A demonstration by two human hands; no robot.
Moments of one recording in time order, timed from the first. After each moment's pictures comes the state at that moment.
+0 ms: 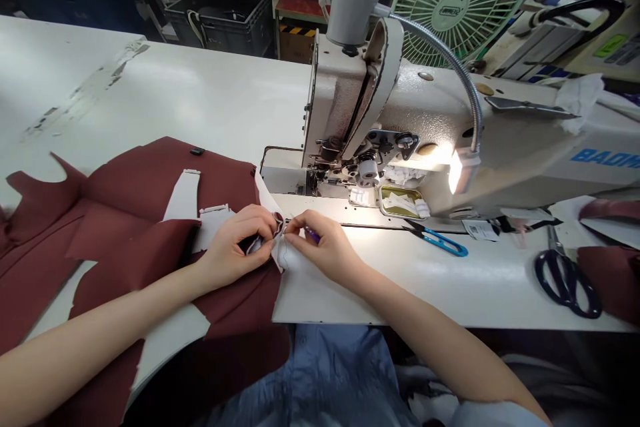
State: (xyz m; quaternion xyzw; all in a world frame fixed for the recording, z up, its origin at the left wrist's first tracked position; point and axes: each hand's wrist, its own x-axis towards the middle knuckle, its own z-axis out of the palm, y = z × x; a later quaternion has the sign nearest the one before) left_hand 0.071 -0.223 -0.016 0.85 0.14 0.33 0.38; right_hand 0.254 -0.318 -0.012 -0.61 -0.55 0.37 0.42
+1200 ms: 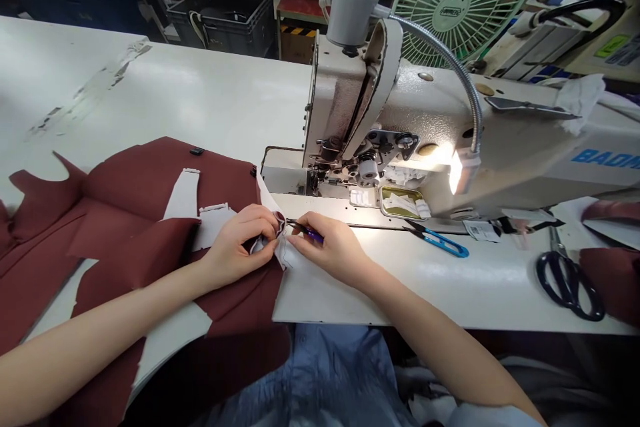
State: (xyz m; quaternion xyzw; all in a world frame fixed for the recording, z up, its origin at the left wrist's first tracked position) left_hand 0.073 -0.222 -0.022 0.87 0.12 0.33 0.35; right_hand 0.265 -0.323 0.004 -0.67 -0.60 0.34 0.28
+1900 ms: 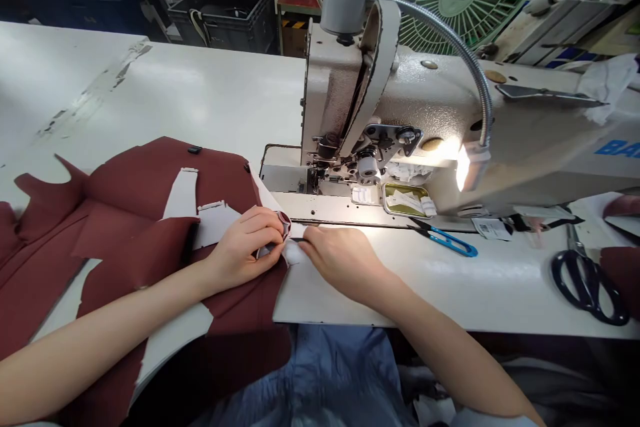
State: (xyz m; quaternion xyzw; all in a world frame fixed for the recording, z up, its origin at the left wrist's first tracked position) left_hand 0.077 -0.224 -0.027 0.91 0.09 0.31 0.26; right_hand 0.262 -0.332 0.016 -0.68 -0.70 0.20 -0.01
